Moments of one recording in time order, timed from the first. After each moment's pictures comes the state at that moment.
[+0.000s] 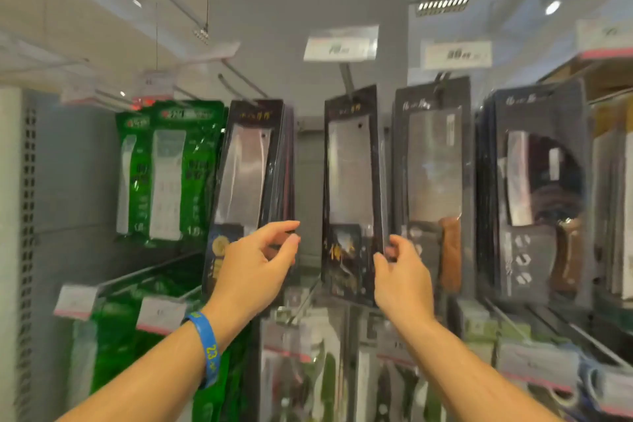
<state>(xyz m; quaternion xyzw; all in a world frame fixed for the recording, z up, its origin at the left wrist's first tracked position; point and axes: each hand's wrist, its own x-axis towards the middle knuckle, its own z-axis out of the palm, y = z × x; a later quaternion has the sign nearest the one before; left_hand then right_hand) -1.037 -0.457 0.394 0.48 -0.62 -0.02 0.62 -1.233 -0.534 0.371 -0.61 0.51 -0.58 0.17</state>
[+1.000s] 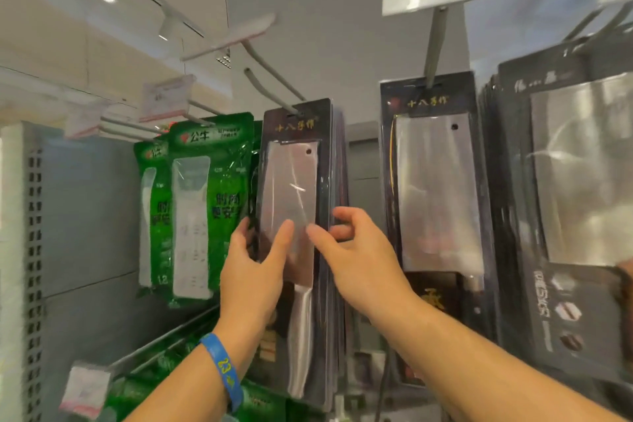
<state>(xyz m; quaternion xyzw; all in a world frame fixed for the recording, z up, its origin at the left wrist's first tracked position) -0.918 -0.576 0.422 0.50 -0.45 -0.01 0.74 -1.071 -0.593 0.445 -0.71 0.29 -0.57 0.31</state>
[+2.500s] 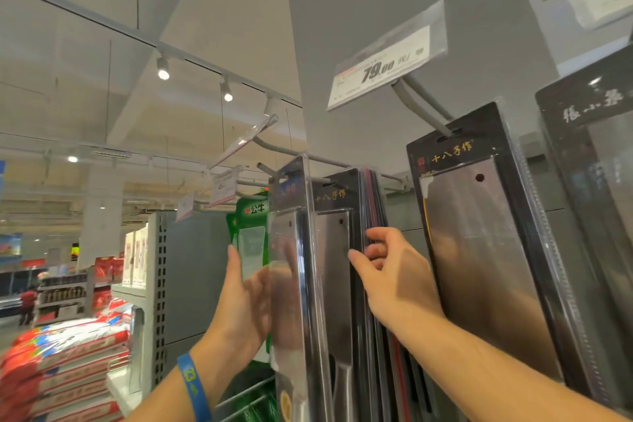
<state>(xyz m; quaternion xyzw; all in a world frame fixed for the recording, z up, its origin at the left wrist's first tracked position) -0.888 -0.536 0.488 0.45 -0.41 -0.23 0.76 -1.077 -0.632 0.499 -0.70 0.19 -0.62 0.30</state>
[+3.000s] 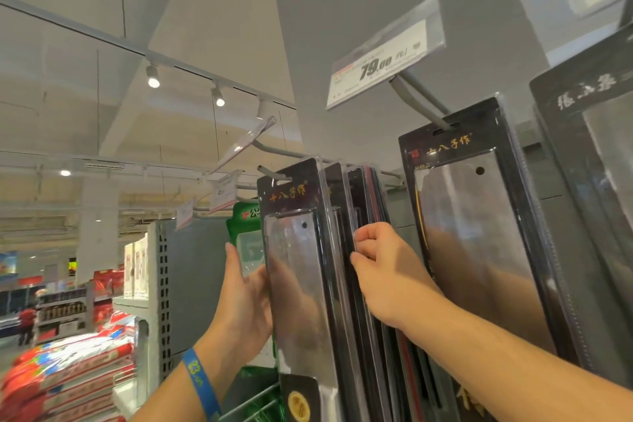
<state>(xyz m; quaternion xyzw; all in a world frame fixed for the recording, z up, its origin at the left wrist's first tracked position) -0.883 -0.531 0.500 0.45 -0.40 -0.24 0.76 -1.073 -0.622 0.507 -0.75 0.17 -0.53 0.37</state>
